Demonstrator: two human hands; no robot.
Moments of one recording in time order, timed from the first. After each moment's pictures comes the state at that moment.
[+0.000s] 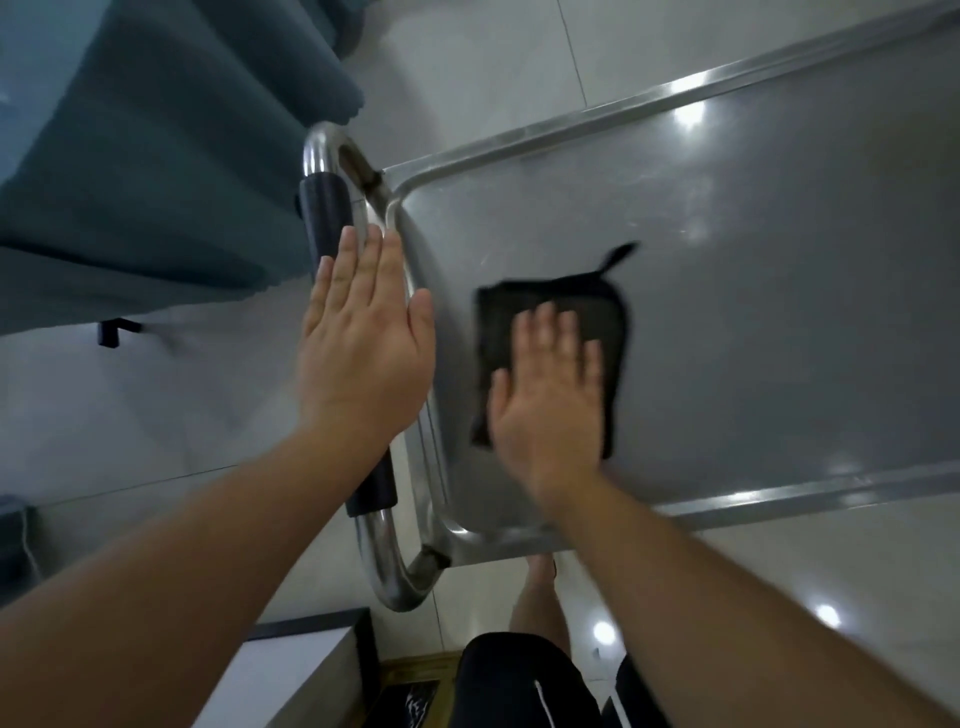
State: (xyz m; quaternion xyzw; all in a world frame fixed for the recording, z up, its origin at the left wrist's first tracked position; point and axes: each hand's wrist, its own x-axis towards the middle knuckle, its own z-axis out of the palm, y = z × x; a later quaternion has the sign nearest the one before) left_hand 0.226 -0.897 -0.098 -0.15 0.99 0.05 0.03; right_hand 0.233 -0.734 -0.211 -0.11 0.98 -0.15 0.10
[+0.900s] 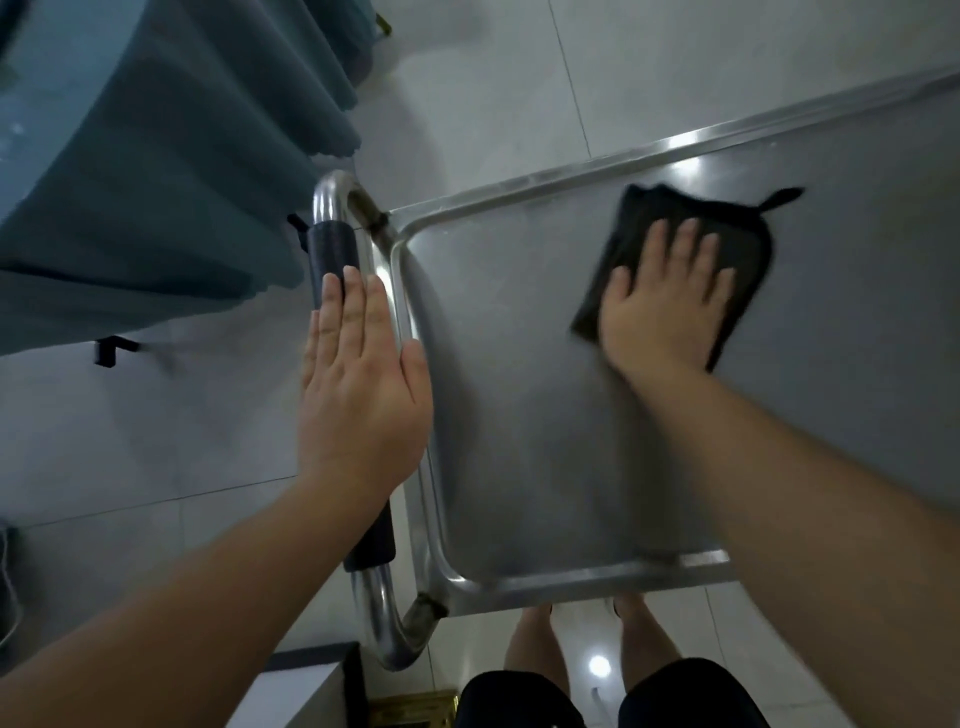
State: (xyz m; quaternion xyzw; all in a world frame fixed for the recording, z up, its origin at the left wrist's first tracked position) left_hand 0.228 -0.900 -0.106 -0.19 0.98 0.10 0.01; right_hand 0.067 -0.680 -0.210 0.04 0.99 -0.10 0.11
